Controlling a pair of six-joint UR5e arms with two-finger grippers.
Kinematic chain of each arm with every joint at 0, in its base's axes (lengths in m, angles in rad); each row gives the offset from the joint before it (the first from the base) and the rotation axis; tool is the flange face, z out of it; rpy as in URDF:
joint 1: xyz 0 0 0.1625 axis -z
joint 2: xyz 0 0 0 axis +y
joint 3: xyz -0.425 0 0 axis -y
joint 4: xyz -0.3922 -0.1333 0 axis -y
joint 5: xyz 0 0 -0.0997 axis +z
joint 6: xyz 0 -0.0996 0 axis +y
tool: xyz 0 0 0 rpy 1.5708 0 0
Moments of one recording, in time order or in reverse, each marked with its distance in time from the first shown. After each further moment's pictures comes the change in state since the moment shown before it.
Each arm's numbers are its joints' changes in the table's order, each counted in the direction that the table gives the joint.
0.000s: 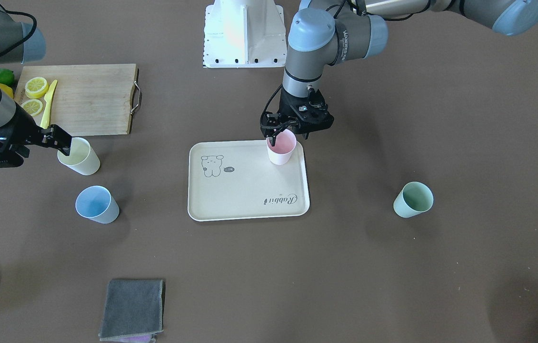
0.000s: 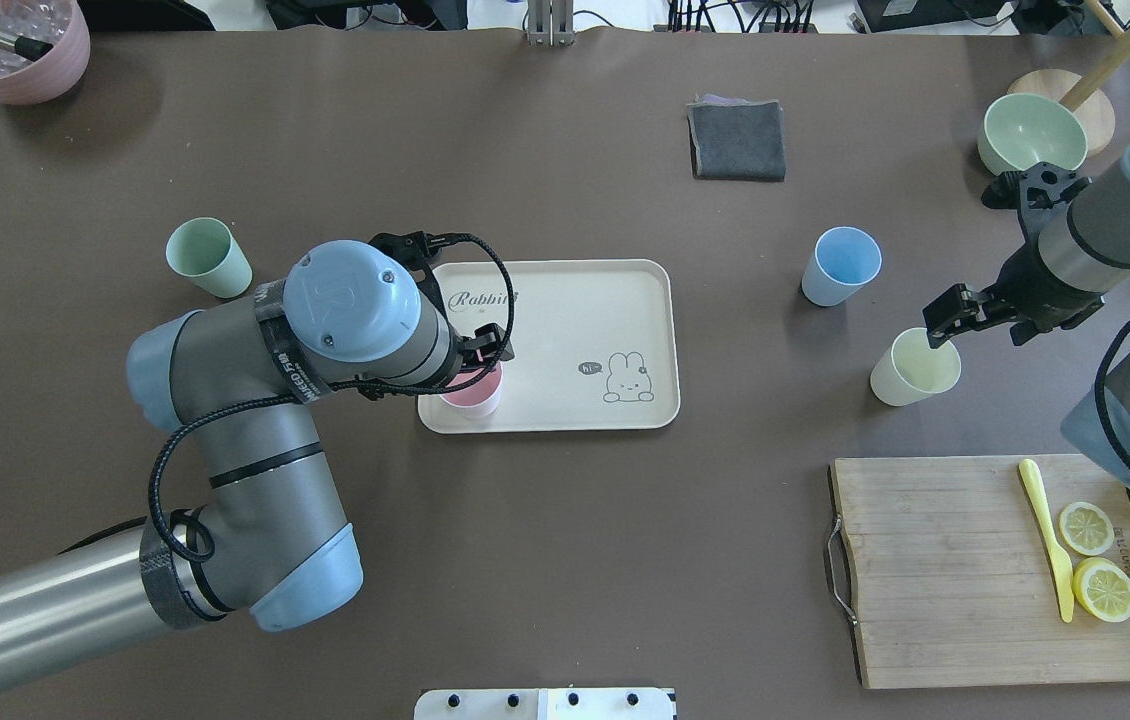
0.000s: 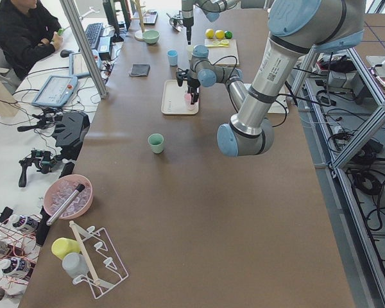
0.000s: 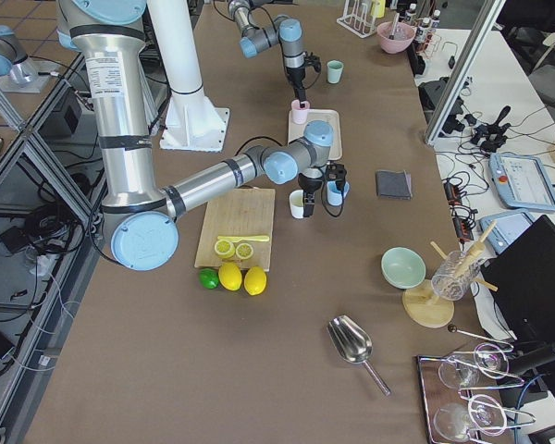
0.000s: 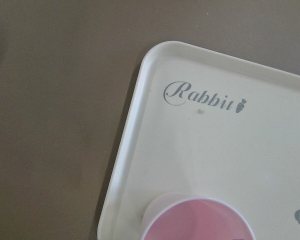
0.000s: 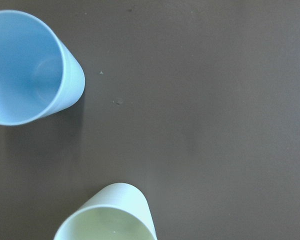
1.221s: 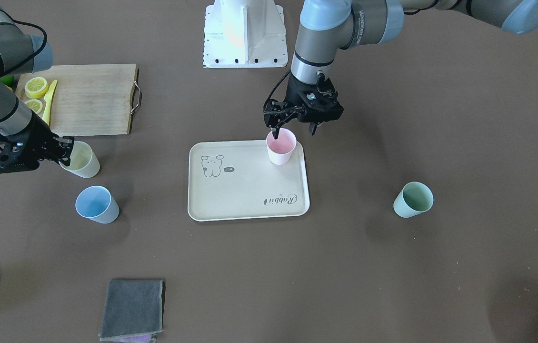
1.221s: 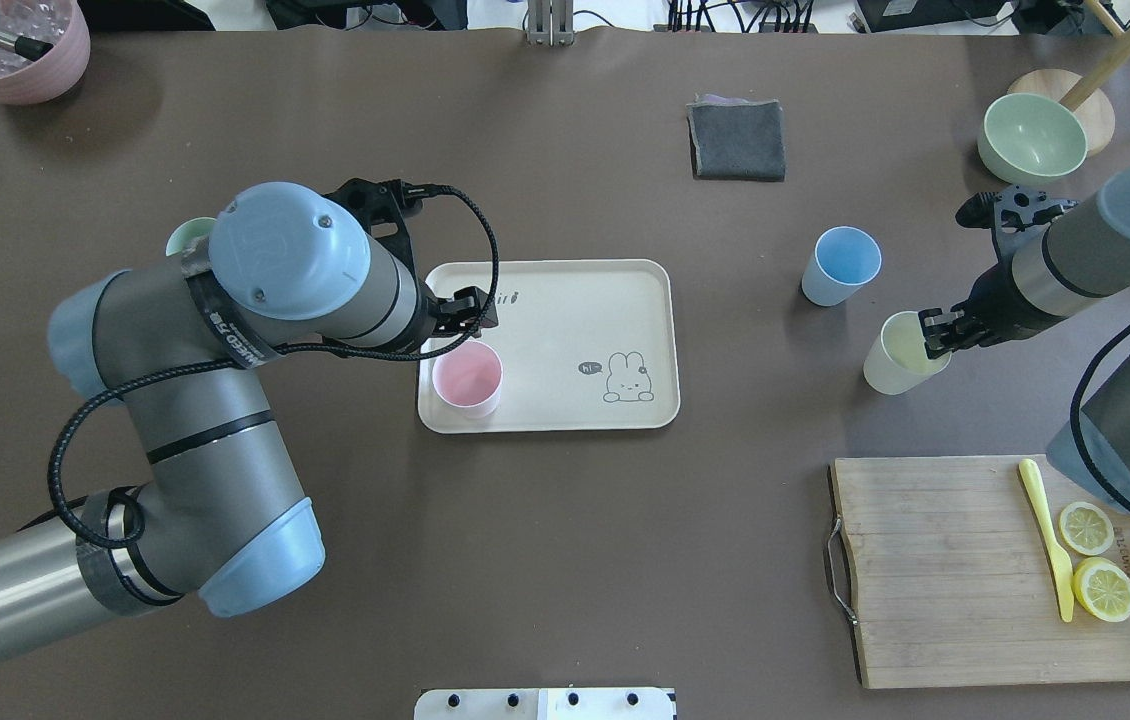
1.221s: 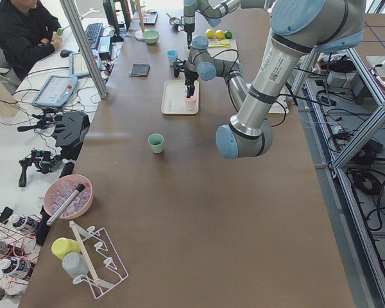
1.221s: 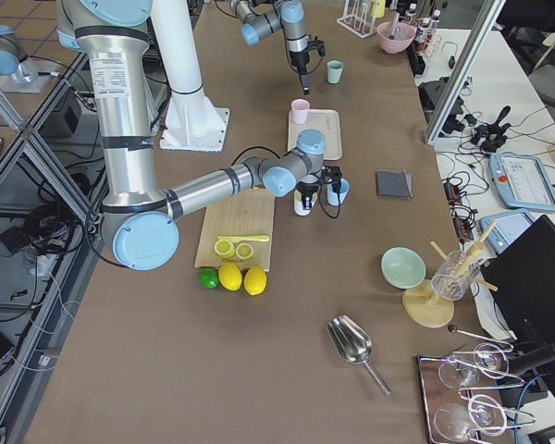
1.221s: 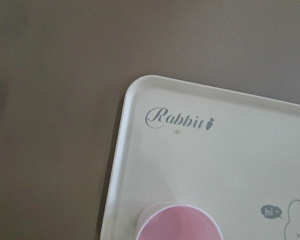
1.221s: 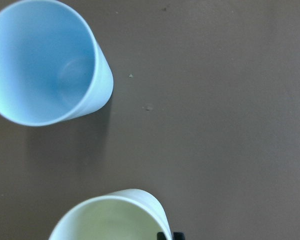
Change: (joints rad) left arm 0.066 -0.015 -0.127 0.071 0.018 -0.131; right arm 0.042 0.014 -0.050 0.207 0.017 -0.069
